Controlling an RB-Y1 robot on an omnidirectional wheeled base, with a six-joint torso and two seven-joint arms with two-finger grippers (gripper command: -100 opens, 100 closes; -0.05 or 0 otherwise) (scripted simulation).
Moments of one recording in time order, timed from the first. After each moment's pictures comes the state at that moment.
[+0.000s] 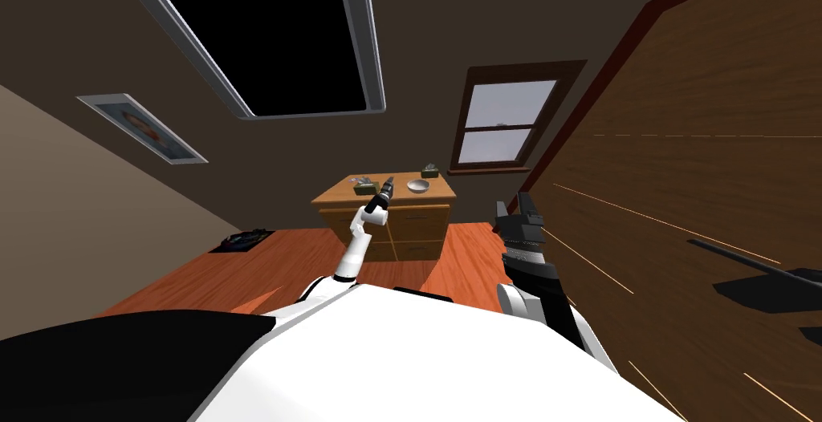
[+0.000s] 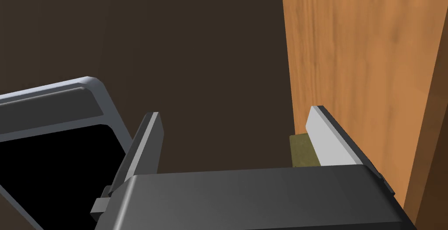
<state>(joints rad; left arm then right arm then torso) -0.30 0.19 0.04 -1.72 0.00 0.38 -0.03 0.46 -0.04 0.03 -2.29 0.10 -0.39 -0.09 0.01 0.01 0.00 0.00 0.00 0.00</state>
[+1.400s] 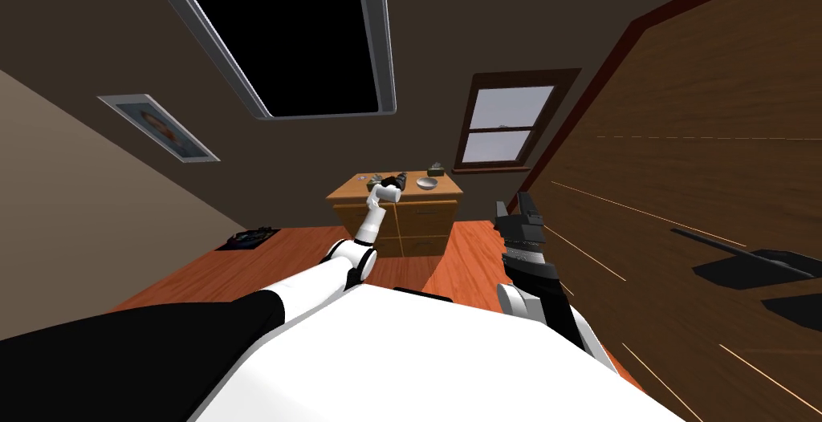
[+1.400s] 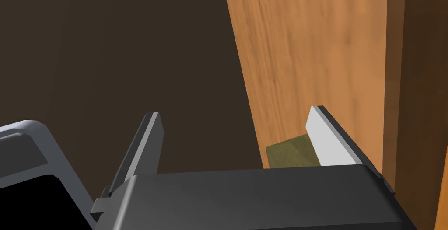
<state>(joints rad) -0.68 0.17 0.03 -1.45 0.08 0.74 -0.04 0.46 -0.04 0.03 -2.29 0.10 -0.39 -0.09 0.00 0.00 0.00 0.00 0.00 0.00</state>
